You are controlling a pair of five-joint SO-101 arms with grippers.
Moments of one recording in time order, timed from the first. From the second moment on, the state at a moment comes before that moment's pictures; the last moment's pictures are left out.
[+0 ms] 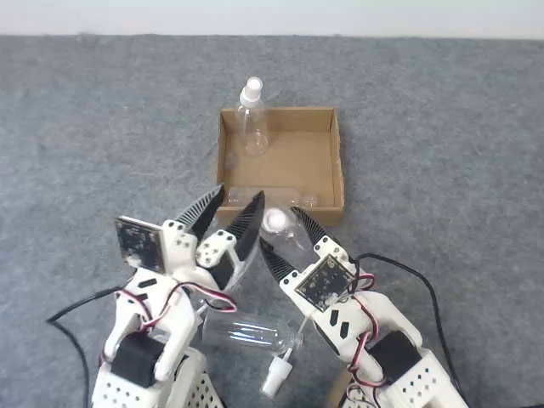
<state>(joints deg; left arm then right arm) 17.1 -103.5 84.6 44.4 18.2 -41.5 -102.6 95.2 30.2 17.4</state>
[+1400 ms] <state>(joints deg) -12.7 -103.5 80.6 53.1 11.5 -41.3 -102.6 95.2 32.5 17.4</state>
